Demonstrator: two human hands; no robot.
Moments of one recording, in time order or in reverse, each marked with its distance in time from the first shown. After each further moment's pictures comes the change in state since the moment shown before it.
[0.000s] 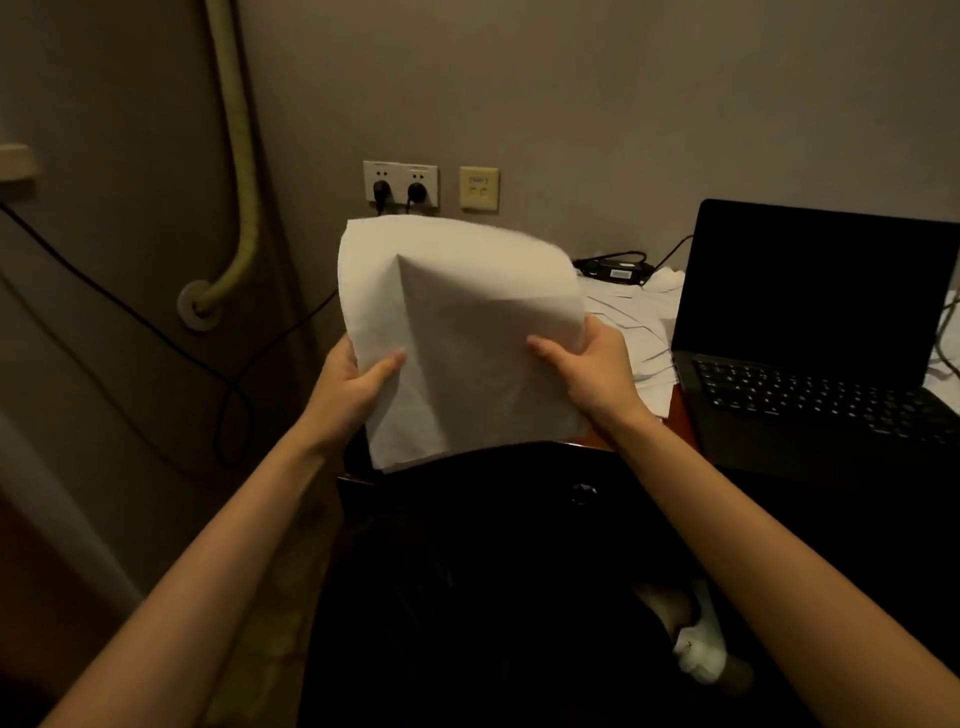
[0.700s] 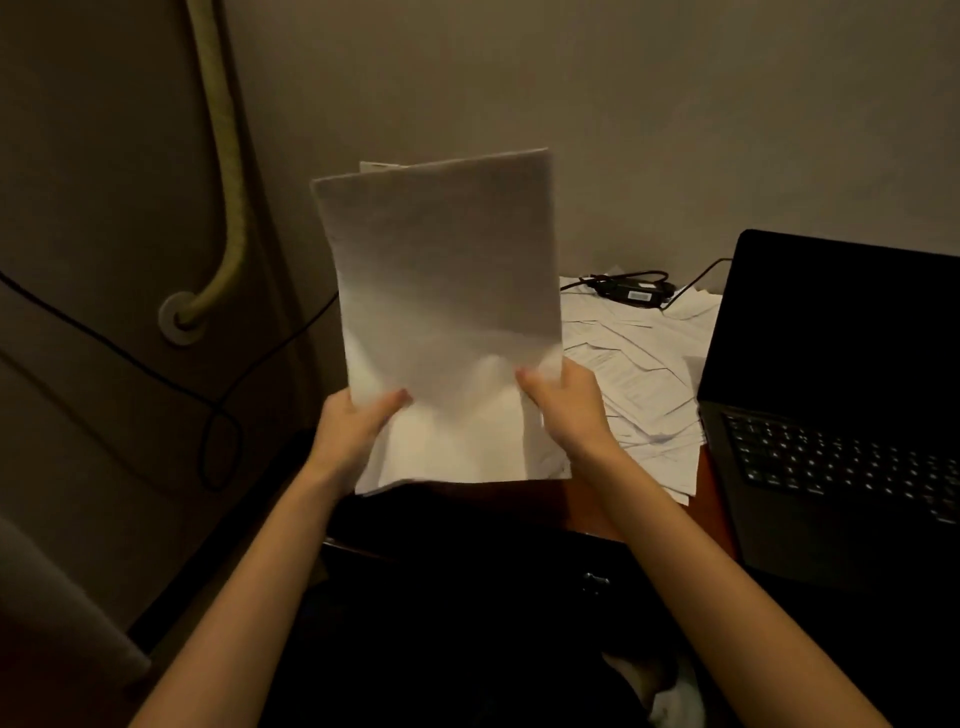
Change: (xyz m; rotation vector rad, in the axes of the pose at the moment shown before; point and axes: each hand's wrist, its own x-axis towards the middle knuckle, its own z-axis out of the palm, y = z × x) left_hand 0.072 -0.039 0.015 -0.056 0.261 -0.350; right_hand 0.088 0.045 0.031 -0.190 -0.011 0.199
